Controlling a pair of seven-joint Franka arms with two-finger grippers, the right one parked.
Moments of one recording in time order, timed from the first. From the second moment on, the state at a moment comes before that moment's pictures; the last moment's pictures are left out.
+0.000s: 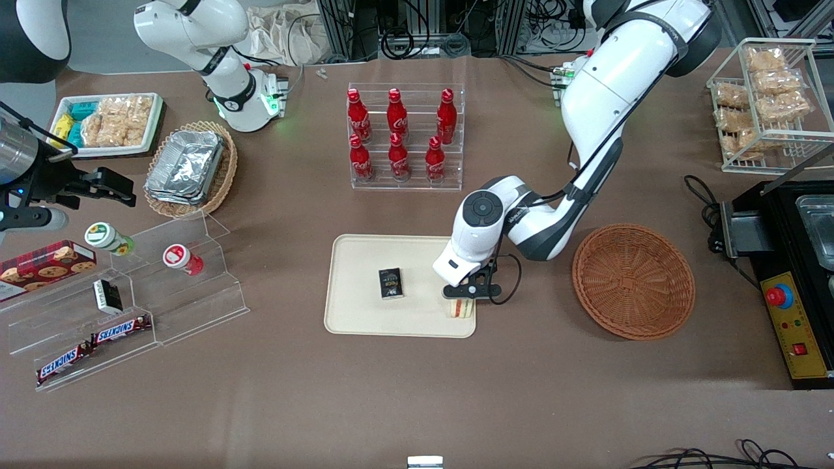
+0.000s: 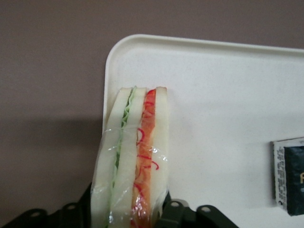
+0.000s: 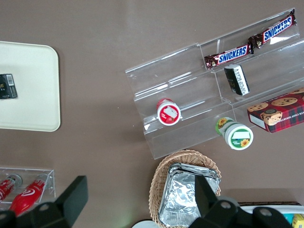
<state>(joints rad) -0.29 0.74 -0.41 -1.64 0.45 2.42 -0.95</state>
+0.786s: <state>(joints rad) -0.13 0.34 -0.41 -1.59 0.10 1.94 -0.70</state>
